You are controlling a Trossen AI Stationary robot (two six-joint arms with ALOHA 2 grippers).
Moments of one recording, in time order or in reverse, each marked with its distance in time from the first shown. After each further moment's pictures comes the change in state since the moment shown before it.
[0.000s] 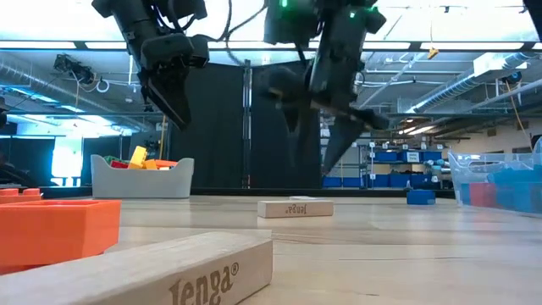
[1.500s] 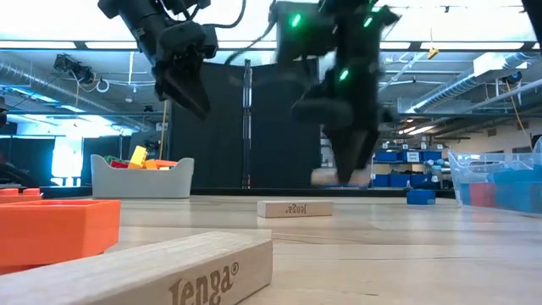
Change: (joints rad) left arm -0.007 0.001 0.000 0.130 0.000 0.019; right arm 0.041 0.055 -0.011 -0.182 0.136 -0.275
